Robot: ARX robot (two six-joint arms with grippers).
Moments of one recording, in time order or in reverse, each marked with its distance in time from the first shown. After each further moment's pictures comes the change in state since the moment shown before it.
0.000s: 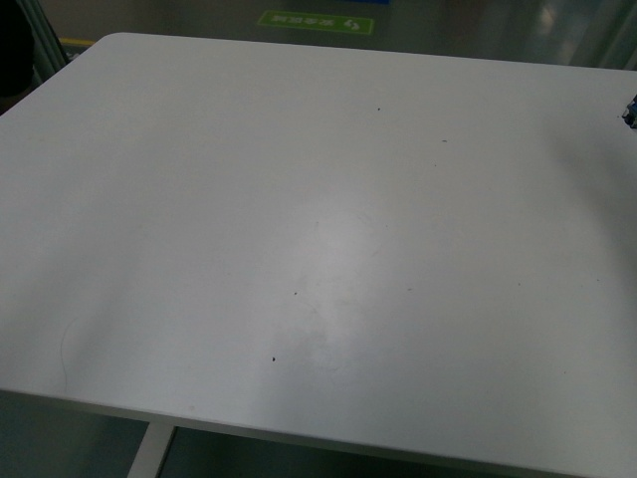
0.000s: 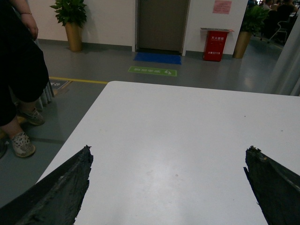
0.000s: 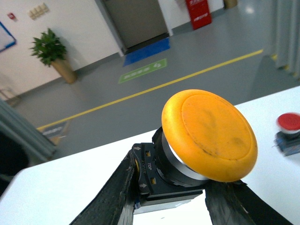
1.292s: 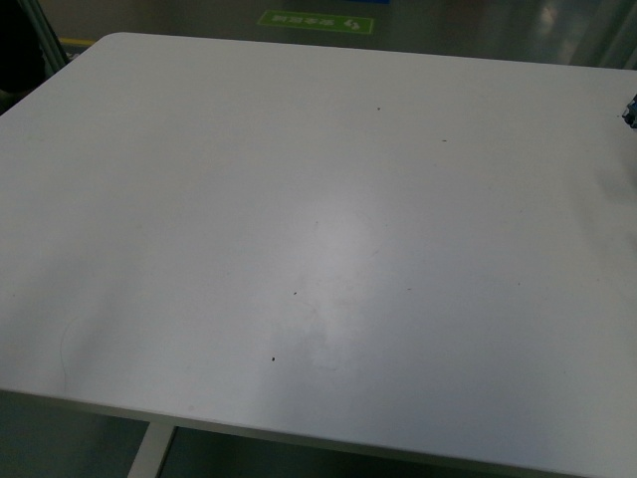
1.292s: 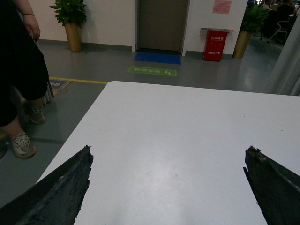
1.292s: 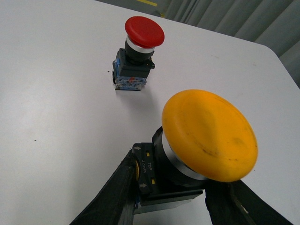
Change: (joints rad) left arm 0.000 0.000 0.000 0.000 0.000 0.000; right arm -0.227 0.485 0.163 0.013 0.105 -0.546
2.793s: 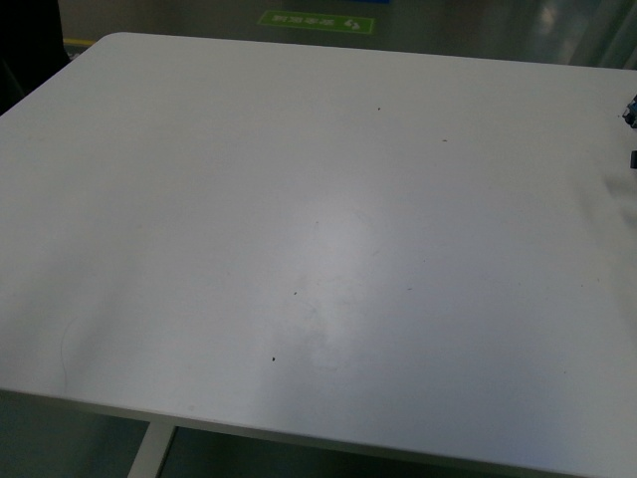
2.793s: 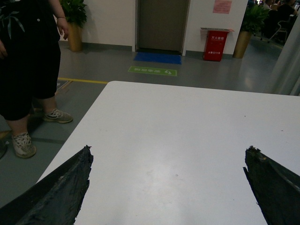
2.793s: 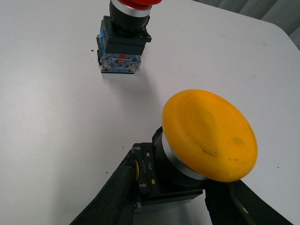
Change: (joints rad) left arm 0.000 0.000 0.000 0.000 0.000 0.000; right arm -0.026 0.155 0.087 0.049 0.011 0.022
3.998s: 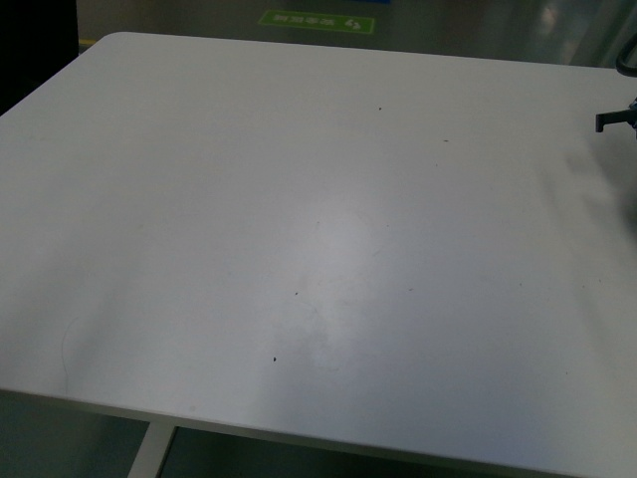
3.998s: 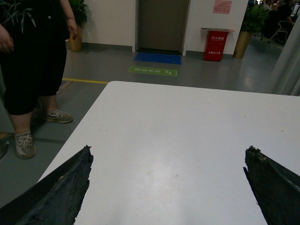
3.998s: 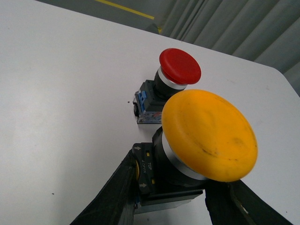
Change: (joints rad) left arm 0.000 0.000 0.000 0.000 0.000 0.000; right arm 0.087 0.003 0.094 -0.021 0.065 -0.047
